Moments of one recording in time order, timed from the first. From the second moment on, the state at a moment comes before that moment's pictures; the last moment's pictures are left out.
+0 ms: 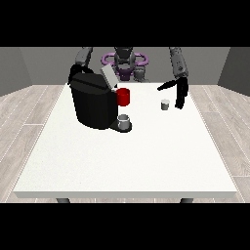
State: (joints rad) left arm -0.44 0.40 0.13 -0.89 -0.24 -0.14 -0.15; right arm -0.19 -0.04 -0.04 -1.43 0.01 -0.14 -0.06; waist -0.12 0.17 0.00
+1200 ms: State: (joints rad) left arm -0.54 0.42 0.08 -0.60 -0.50 0.09 -0.31; right arm -0.22 -0.04 -0.05 -1.42 -0.01 -0.14 -0.04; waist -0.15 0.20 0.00
